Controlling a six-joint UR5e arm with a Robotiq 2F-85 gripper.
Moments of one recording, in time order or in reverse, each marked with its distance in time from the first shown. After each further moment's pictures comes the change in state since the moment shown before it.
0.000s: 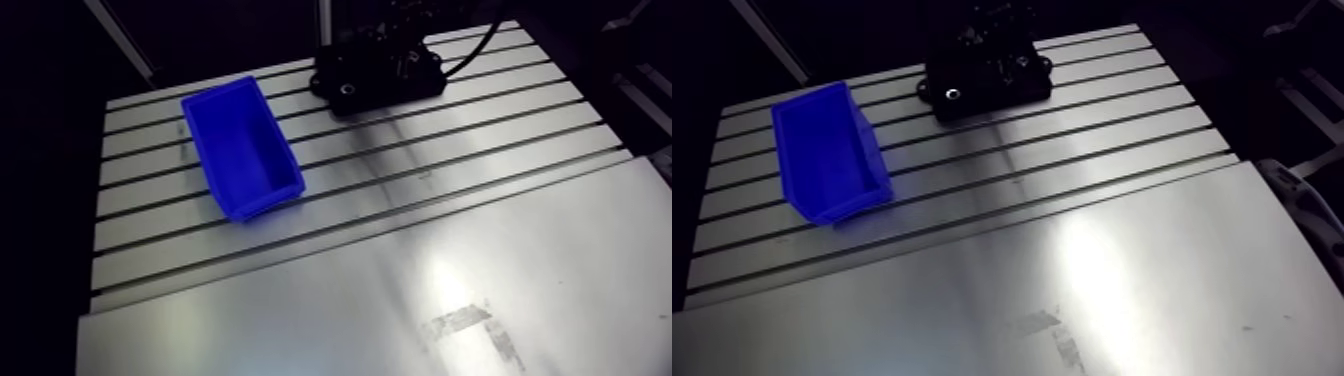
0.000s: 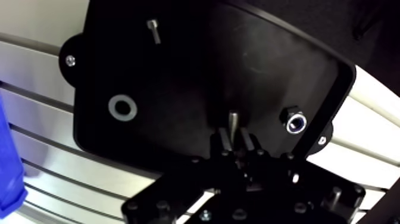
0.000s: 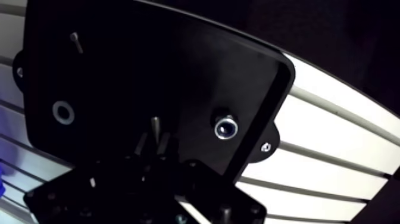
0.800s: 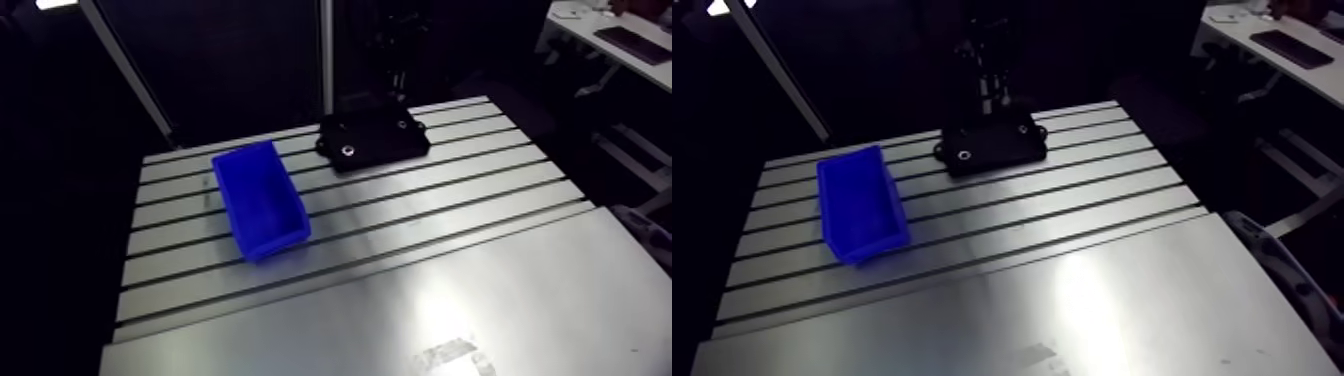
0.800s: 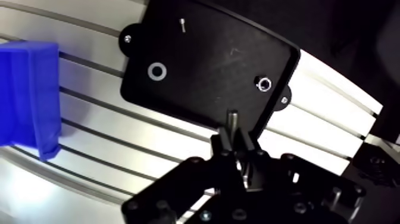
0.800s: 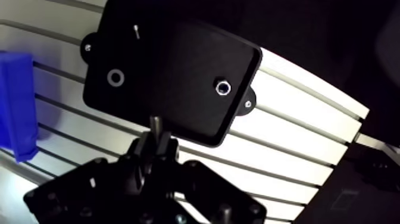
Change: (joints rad) arm 0.009 -0.208 0.017 0.074 0.026 -0.042
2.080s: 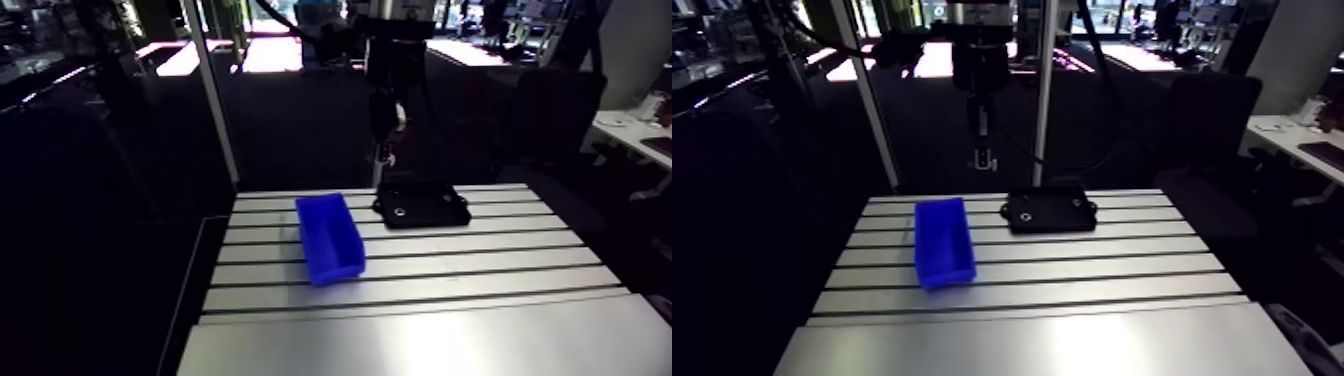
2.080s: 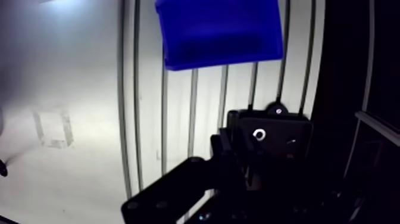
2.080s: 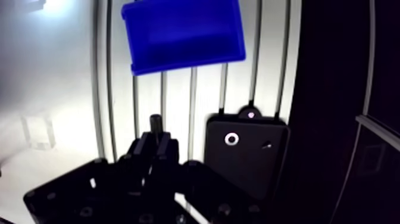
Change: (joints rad) arm 0.213 -0.251 0.129 0.151 0.077 -1.048
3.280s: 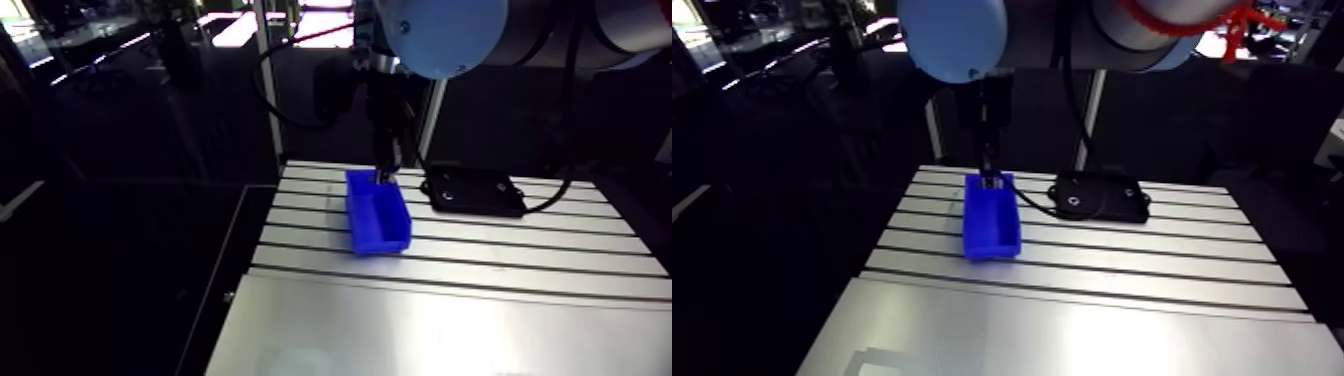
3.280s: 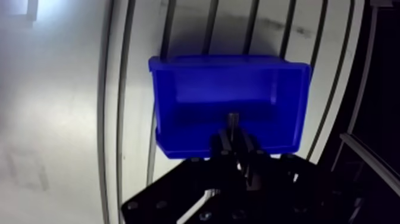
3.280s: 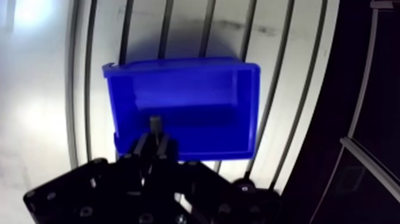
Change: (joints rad) arm 0.161 0.073 0.167 -0.293 -0.034 0.062
